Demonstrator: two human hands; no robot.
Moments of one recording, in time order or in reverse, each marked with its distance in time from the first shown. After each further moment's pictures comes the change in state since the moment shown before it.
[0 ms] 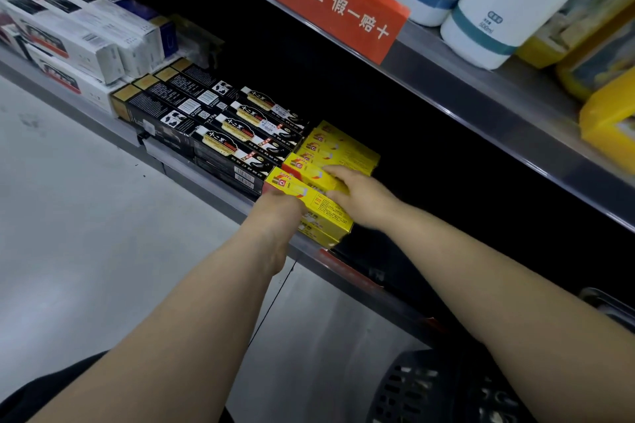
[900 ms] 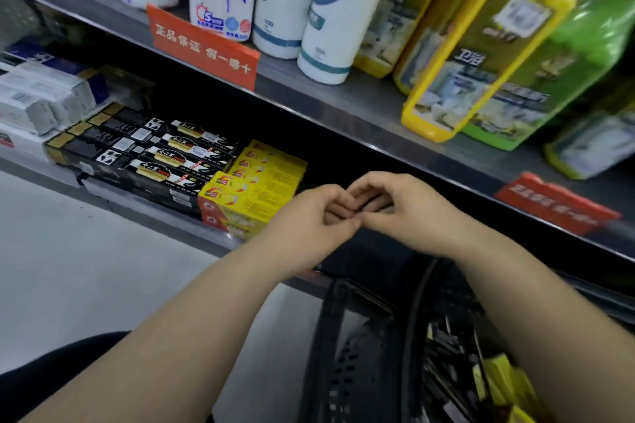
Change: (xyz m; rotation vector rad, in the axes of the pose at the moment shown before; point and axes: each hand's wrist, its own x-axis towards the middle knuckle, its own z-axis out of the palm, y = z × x) left_hand -0.121 0.017 0.081 0.579 -0.480 0.679; right_hand -0.195 0.005 -0.109 0.267 0.163 -0.046
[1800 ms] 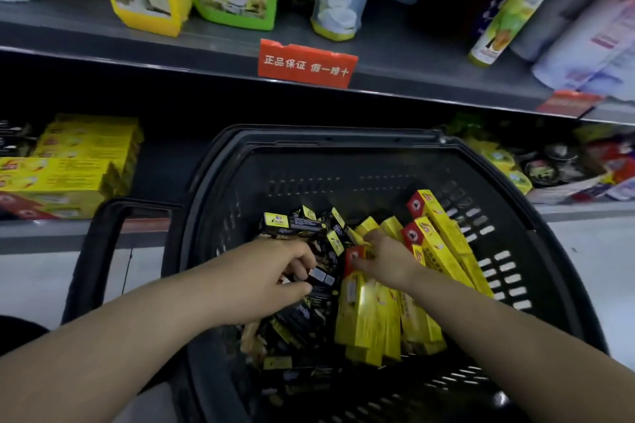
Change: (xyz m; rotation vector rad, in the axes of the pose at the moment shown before) left_hand -0.080 0.021 0.160 0.661 -0.797 0.166; right_hand -0.244 0.204 0.061 0.013 0.090 0.875
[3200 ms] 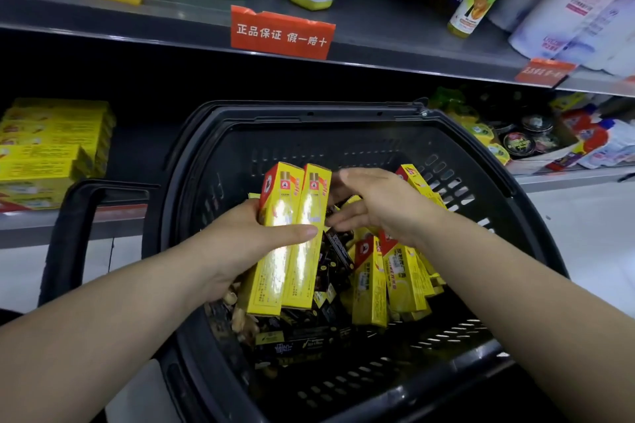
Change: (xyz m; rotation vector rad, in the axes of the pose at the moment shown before) left_hand 0.007 0.013 0.005 -0.934 0.175 -0.379; right_hand -0.062 -0.064 -0.059 0.754 -0.115 -0.180
